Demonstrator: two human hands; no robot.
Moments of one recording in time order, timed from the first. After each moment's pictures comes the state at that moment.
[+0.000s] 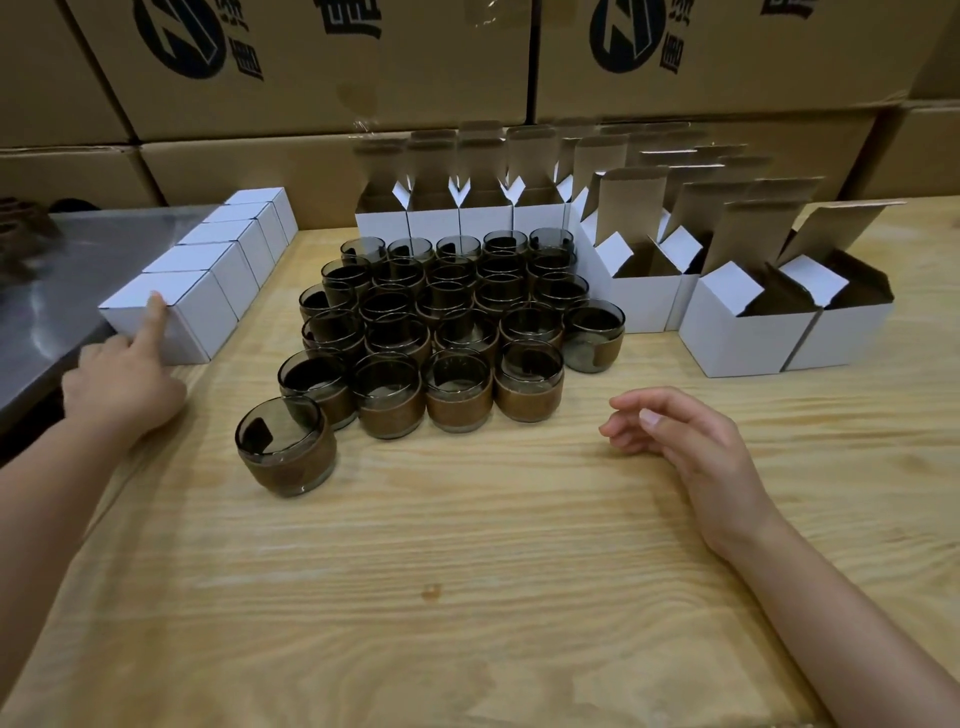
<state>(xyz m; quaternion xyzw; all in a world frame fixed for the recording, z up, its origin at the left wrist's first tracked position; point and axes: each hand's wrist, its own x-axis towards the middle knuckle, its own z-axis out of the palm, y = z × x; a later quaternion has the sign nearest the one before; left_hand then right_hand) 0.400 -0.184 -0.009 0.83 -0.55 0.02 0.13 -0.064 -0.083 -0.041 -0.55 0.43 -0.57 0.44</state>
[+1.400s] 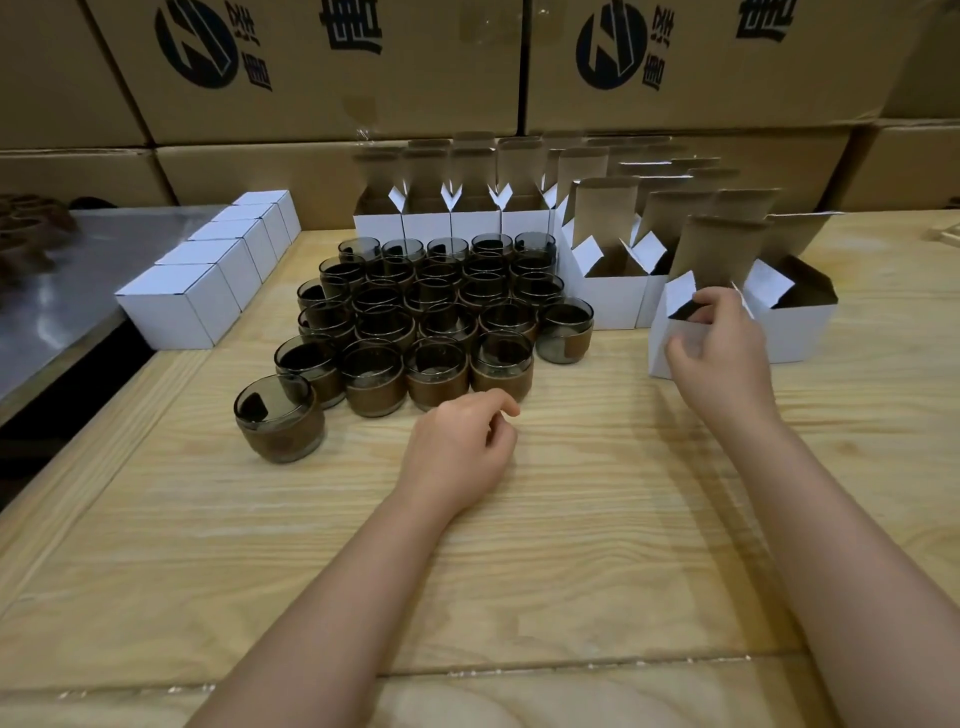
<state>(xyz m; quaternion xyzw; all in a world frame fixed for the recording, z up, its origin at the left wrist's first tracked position) 0.124 -0.088 -0.039 0.55 -0.76 -0.10 0.32 -0.120 -0.129 -0.005 -0.57 0.70 -0.44 0.05</state>
